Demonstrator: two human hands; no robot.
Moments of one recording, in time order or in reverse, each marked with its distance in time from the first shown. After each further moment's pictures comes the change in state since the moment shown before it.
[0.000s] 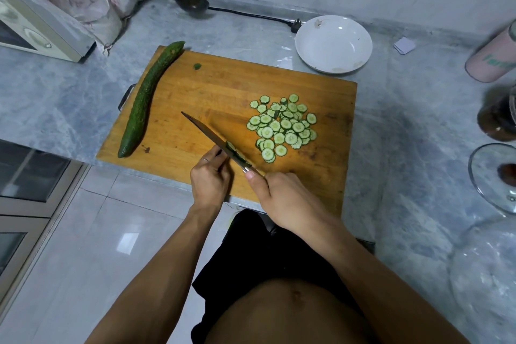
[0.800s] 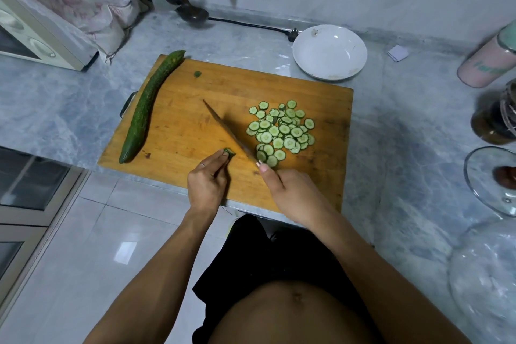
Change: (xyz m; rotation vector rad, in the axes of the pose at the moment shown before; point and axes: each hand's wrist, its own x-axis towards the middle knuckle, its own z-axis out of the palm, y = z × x) left_hand -0.001 -0.009 -0.003 -0.096 -0.011 -0.082; right_hand 0.011 0.019 -0.007 0.106 0.085 -0.023
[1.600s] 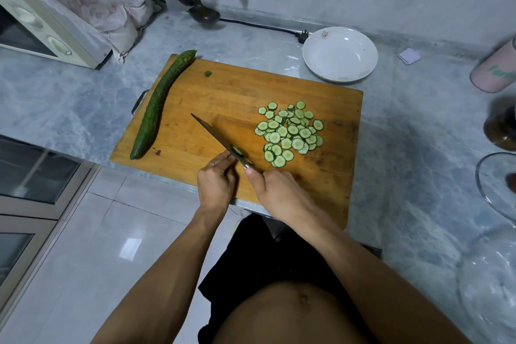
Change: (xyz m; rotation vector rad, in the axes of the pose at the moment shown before) left_hand -0.001 0.011 -0.001 0.065 -0.031 0.032; right_hand 0.013 -0.019 0.026 -0.093 -0.021 -0.001
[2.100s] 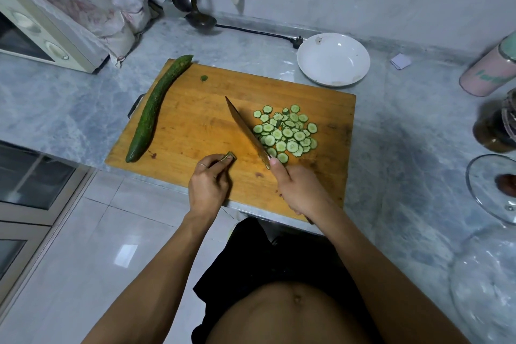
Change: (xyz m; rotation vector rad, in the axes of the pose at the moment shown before) left_hand -0.003 -0.009 -0.007 0.063 -0.019 0.009; right_hand 0.000 0.029 -0.025 0.159 0.069 0.035
